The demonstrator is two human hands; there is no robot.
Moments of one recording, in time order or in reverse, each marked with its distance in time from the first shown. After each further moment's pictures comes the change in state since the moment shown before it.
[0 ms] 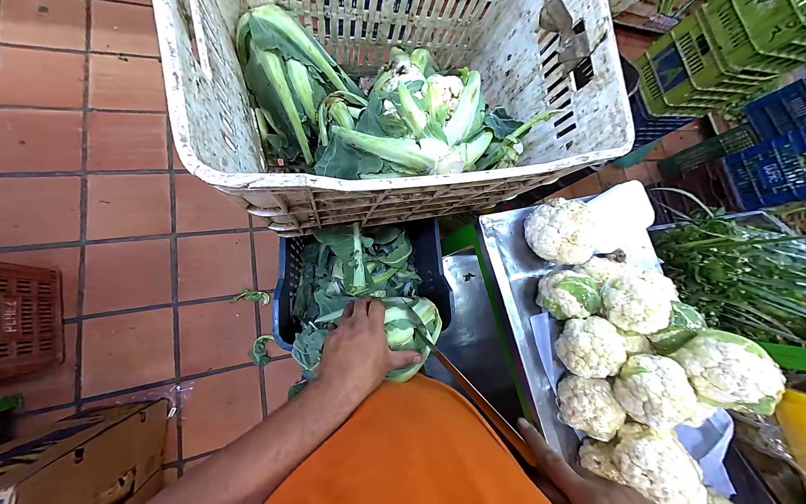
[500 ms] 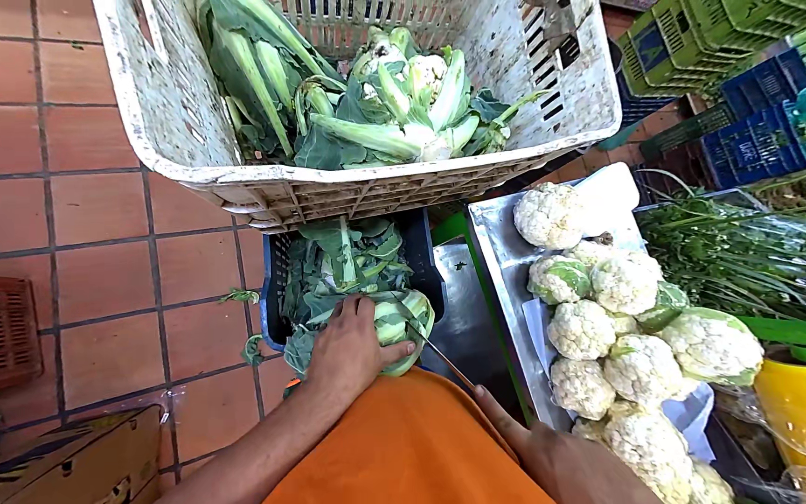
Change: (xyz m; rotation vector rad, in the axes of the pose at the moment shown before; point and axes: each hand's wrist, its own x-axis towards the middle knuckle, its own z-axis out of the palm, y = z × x) left_hand 0.002 -0.009 0.010 -0.044 0.061 0.015; right_hand 0.030 -0.026 -0.005 -0.204 -0.022 0.019
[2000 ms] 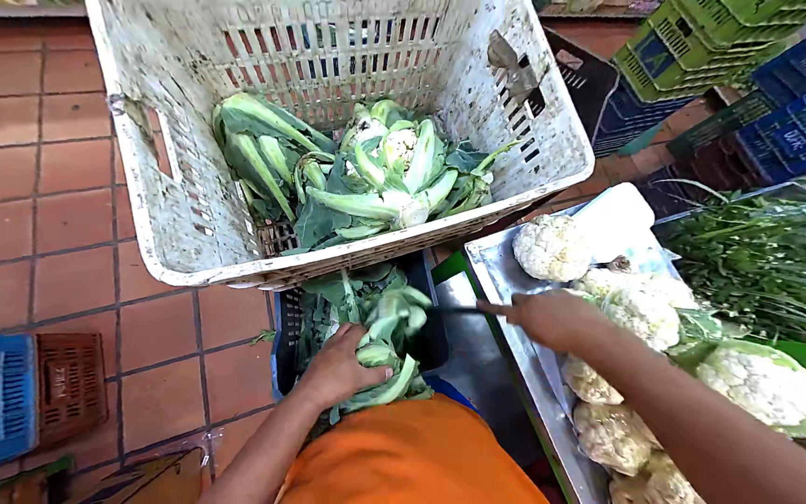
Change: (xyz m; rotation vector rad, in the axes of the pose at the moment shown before) left_hand 0.058 -0.026 -0.024 -0.238 -0.228 0.025; right_hand 0.163 0.131 -0.109 -0.279 0.233 -0.180
